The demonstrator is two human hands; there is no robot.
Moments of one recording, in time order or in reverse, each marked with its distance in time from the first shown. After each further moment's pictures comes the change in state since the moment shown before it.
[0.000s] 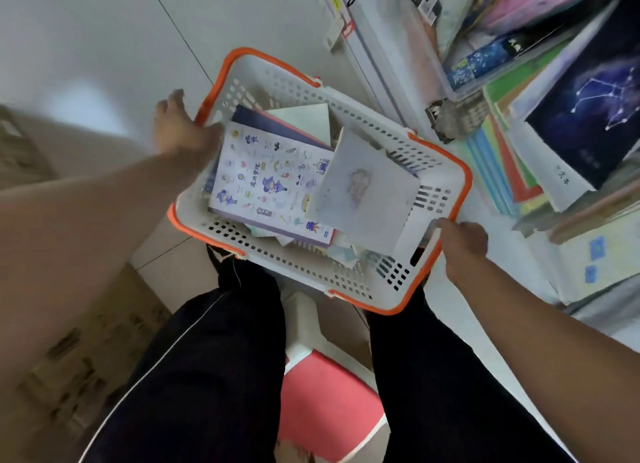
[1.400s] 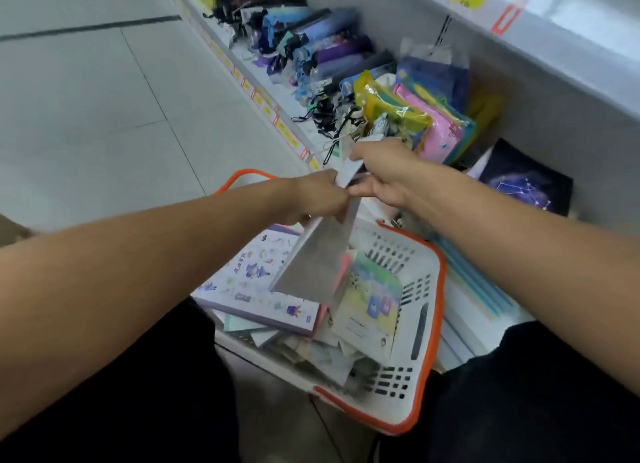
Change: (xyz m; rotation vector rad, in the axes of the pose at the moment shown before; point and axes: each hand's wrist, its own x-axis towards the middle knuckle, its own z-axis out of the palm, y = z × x) left_hand -0.144 0.098 0.046 -0.074 -0.634 0.531; right_hand -0.120 -0.129 0.008 0.321 -0.611 -0.764
